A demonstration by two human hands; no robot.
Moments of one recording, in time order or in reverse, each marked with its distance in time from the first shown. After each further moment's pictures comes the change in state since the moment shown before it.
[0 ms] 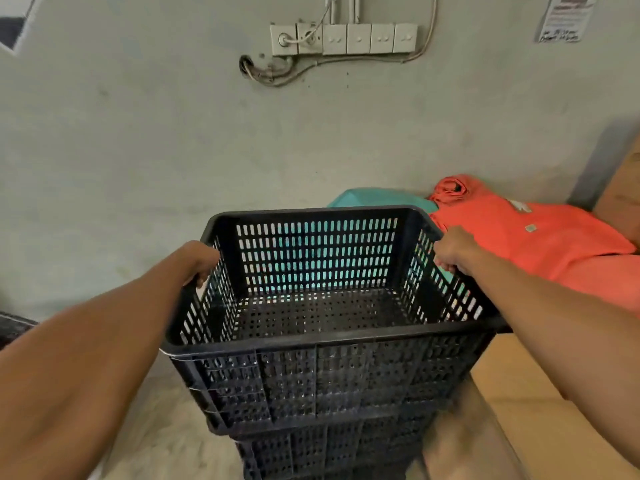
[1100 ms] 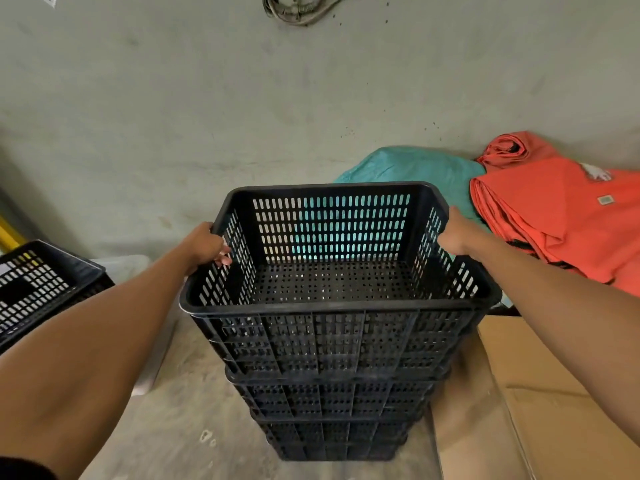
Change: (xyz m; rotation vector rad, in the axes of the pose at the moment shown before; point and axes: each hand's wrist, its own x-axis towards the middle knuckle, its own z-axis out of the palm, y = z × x) left_hand -0.020 -0.017 0.058 -0.269 0.013 0.021; right_hand 0.049 0.036 0.028 -0.243 -0.237 -0.209
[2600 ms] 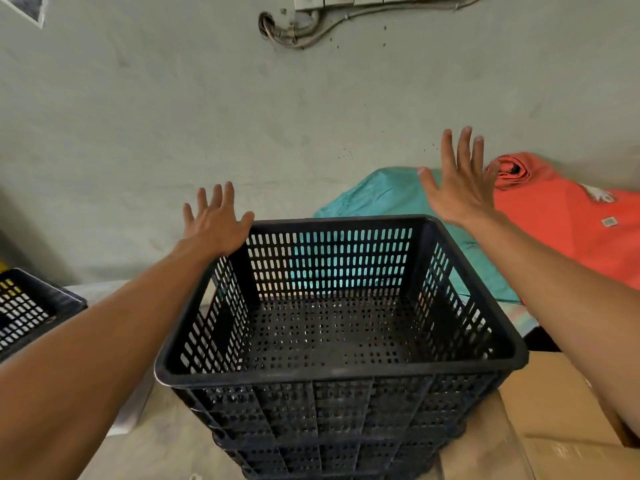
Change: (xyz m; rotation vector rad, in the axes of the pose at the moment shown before) left_hand 0.055 0.072 0.002 0.748 0.279 0.341; right_hand 0.045 -0.074 -0.060 -0.193 0.475 -0.295
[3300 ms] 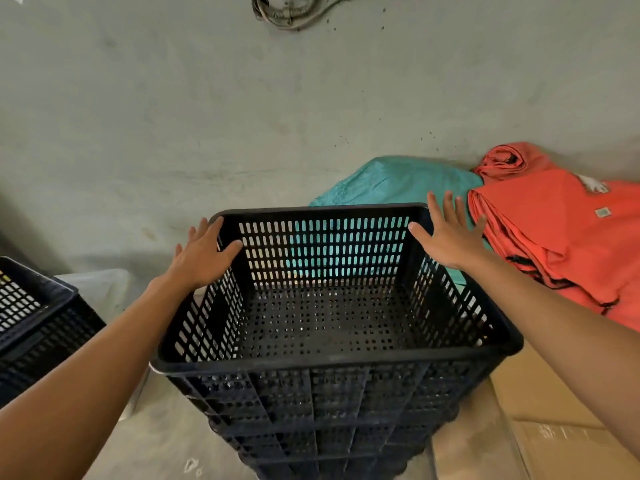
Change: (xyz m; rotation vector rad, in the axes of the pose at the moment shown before) left_hand -0.033 -0.034 0.047 -0.223 -0.142 -0.091; right_hand -0.046 0.032 0.059 -0.040 -0.371 0.044
